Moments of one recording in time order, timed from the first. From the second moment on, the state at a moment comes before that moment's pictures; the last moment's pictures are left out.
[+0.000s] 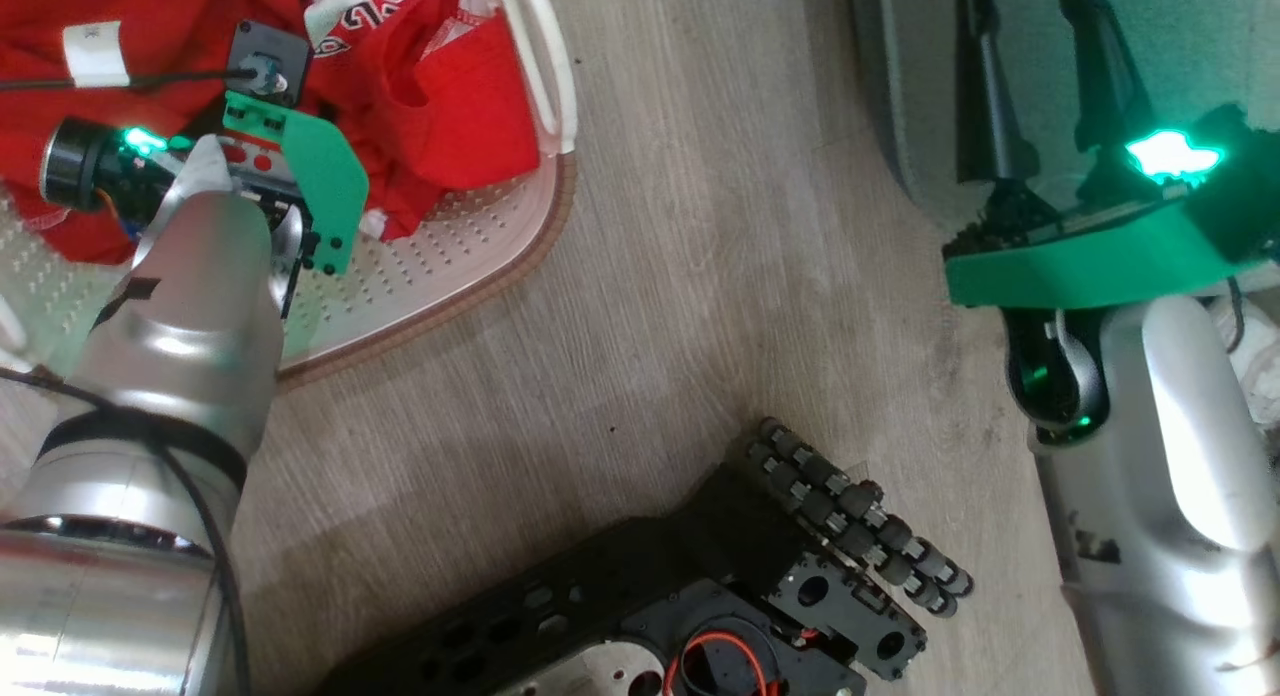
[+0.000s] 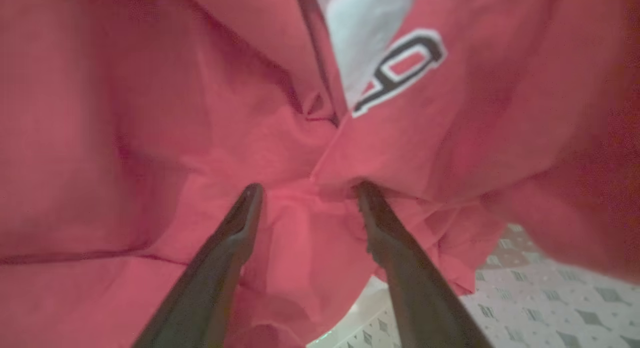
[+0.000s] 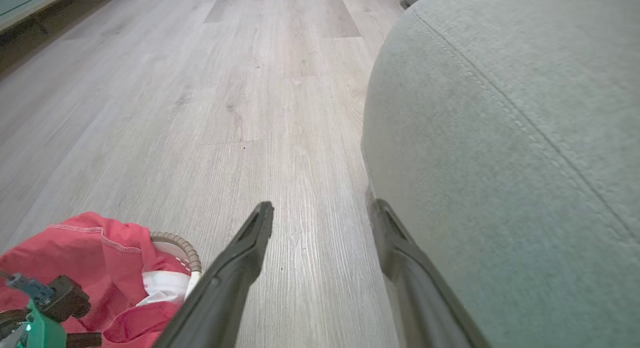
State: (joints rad) left arm -1.10 0.11 -0.33 1.27 0.00 0.03 -0.05; right arm -0.53 -0.05 0.12 0.07 0.34 0.13 -0.26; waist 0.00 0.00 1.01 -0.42
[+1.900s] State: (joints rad) left arm -0.18 0.06 -0.02 0.29 -0.22 0.02 -0.25; right arm -0.09 -0.12 -0.07 0.16 0.10 0.13 -0.26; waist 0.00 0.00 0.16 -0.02
